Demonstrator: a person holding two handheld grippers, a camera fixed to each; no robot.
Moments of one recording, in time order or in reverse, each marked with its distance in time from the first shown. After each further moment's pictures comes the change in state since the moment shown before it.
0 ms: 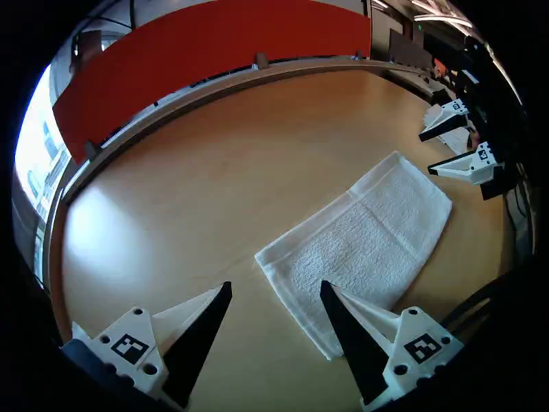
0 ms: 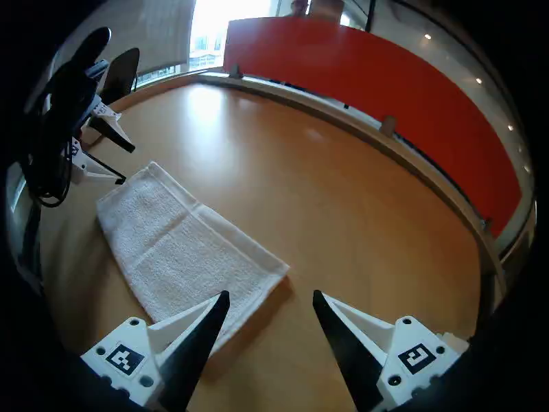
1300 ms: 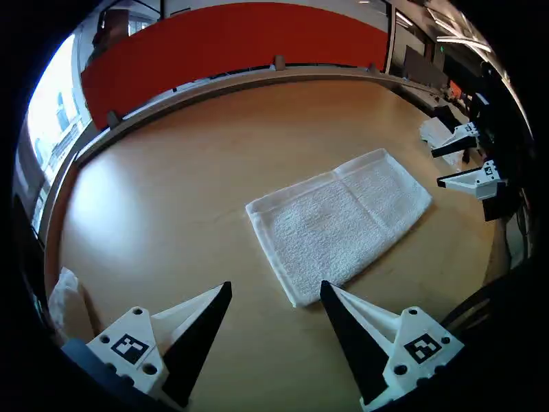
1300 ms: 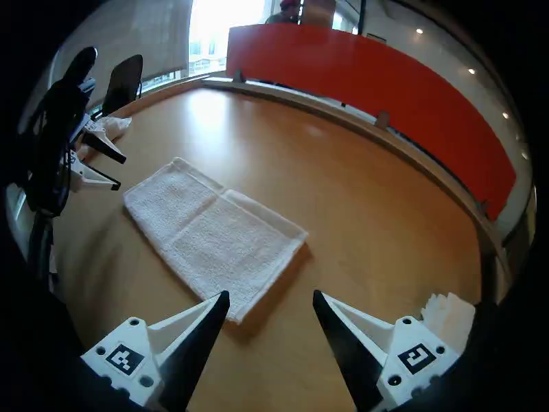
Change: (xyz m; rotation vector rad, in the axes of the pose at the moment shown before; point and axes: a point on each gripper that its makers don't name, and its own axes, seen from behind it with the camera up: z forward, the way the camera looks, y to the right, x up) left arm -0.045 0.026 -0.054 0.021 0.012 -0.133; right arm -0.028 -0.034 -0.045 0.012 0.005 0.045
